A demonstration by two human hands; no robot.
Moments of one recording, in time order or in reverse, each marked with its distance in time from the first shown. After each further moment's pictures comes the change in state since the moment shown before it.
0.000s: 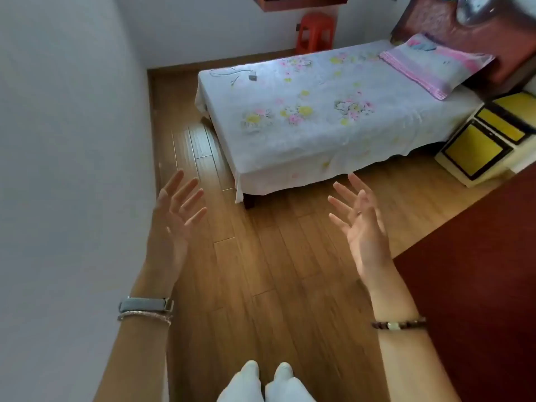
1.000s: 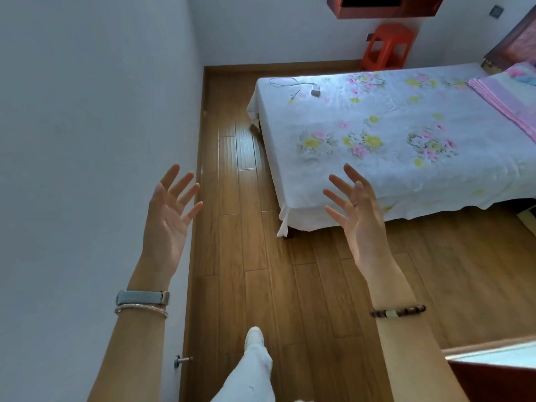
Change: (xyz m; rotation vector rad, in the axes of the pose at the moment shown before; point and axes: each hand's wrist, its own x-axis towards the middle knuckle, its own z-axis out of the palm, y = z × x) left_hand 0.237 0.016 -0.135 0.054 0.182 0.042; right_hand 0.246 0.027 0.215 0.004 -0.253 0.053
